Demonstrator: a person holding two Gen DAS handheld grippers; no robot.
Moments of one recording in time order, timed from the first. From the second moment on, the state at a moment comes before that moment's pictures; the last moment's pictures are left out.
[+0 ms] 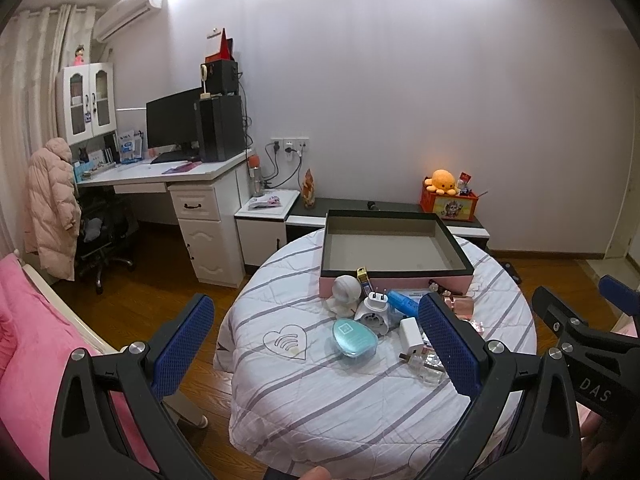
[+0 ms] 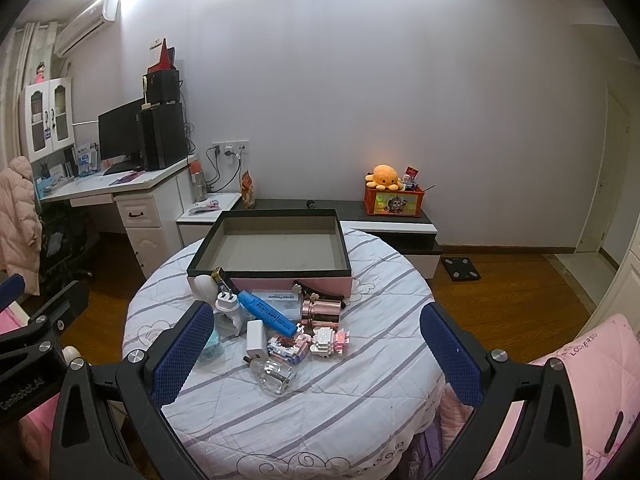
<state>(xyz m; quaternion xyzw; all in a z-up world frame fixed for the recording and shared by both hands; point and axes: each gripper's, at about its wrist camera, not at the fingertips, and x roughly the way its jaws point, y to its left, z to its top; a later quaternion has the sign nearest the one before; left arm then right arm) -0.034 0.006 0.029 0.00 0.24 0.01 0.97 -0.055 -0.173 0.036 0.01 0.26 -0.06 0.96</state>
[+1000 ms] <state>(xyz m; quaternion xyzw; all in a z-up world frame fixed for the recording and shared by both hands) -0.041 0.005 0.032 0.00 0.24 0.01 0.97 -0.058 -0.175 0.038 0.01 0.26 -0.06 0.96</state>
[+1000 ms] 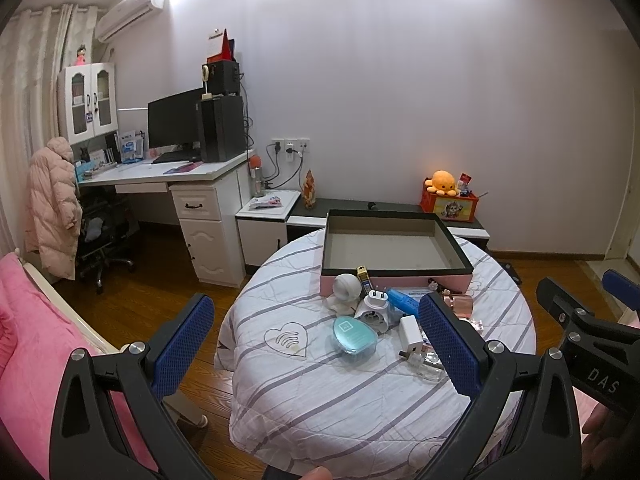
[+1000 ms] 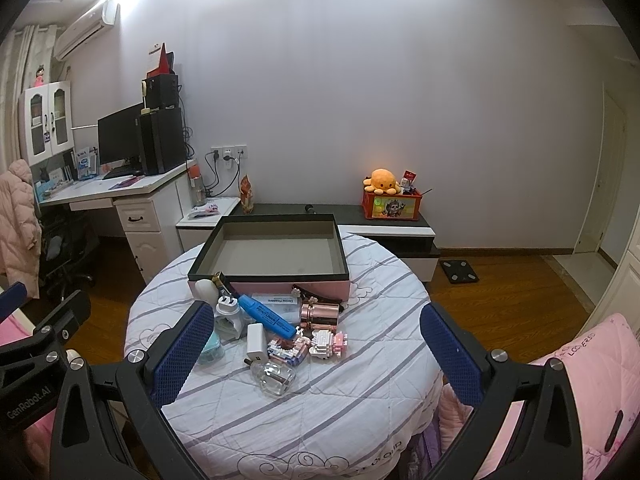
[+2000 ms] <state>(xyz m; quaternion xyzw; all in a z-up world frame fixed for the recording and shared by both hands) -0.045 0.008 0.030 0.00 0.24 0.01 0.97 -0.059 -0.174 0.037 0.01 0.26 -0.06 0.96</state>
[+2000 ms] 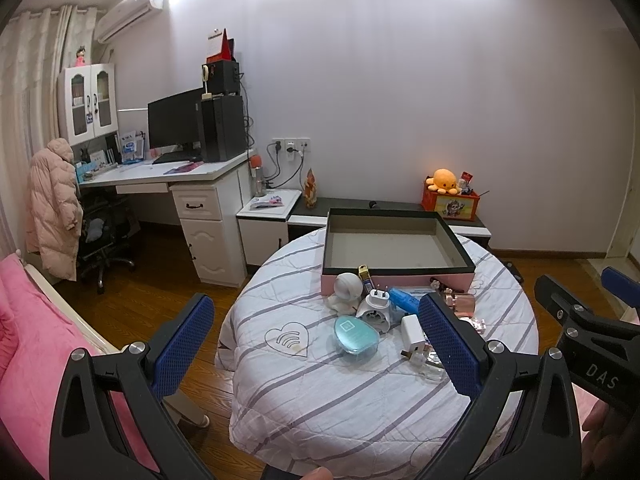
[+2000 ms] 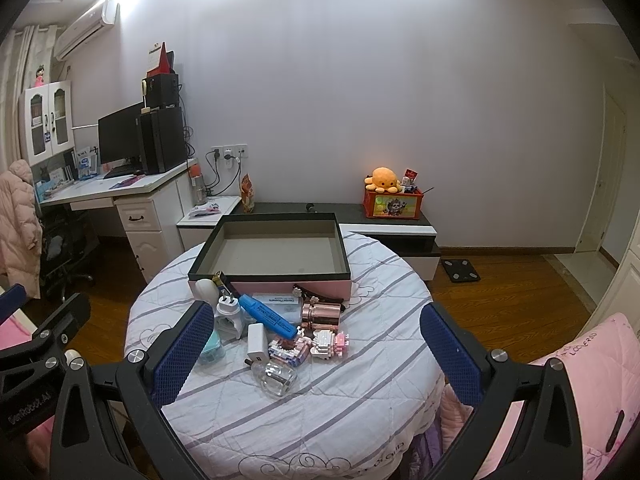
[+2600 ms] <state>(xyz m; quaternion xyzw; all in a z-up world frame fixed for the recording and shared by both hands) 0.023 -0.002 -0.033 0.02 0.31 0.00 0.95 -0.003 -0.197 -0.015 0.02 0.33 -0.06 0.94</state>
